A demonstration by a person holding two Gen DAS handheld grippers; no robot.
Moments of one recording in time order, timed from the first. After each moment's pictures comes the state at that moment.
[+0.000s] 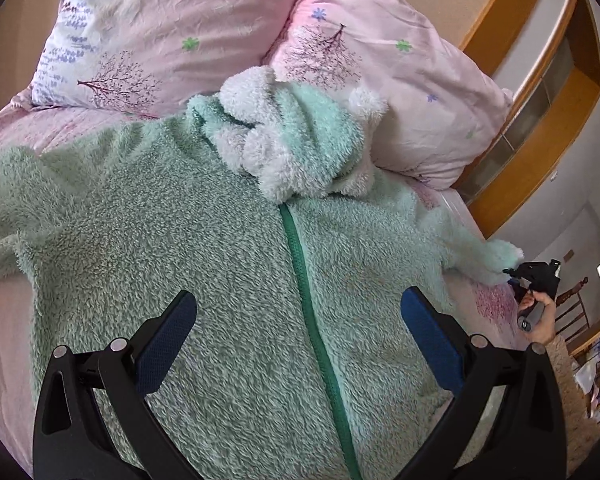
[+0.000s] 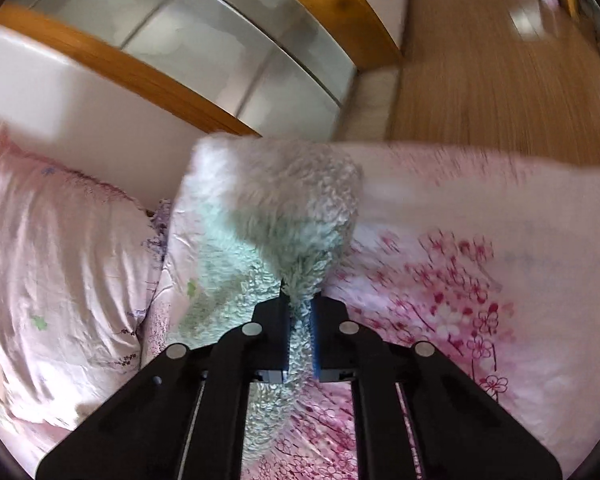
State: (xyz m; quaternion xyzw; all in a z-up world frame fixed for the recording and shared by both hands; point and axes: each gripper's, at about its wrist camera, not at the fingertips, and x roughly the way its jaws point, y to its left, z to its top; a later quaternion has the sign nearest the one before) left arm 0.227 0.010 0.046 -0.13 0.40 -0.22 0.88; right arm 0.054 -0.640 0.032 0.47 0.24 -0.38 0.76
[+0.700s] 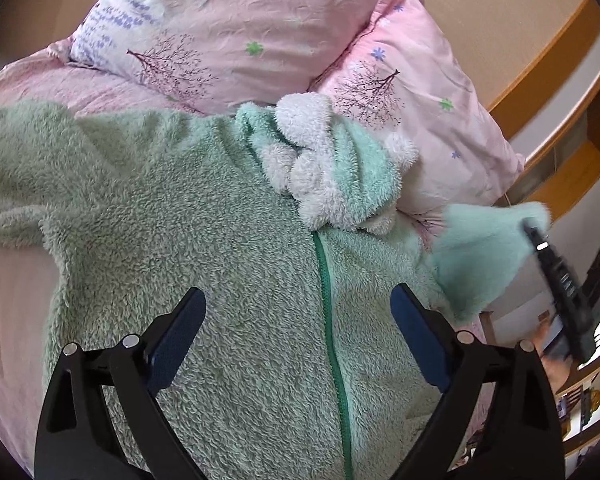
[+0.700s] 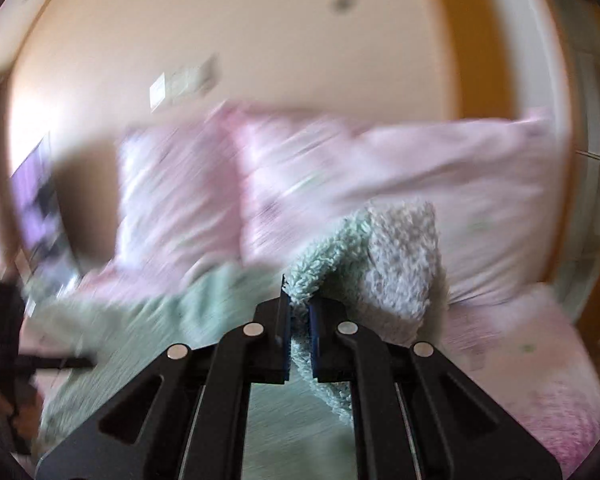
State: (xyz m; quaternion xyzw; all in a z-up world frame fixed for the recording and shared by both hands) left arm 0.239 0.064 0.038 -0.24 0.40 -0.19 0.86; right arm 0.196 -0.258 0.144 0.02 0.27 0.05 0.96
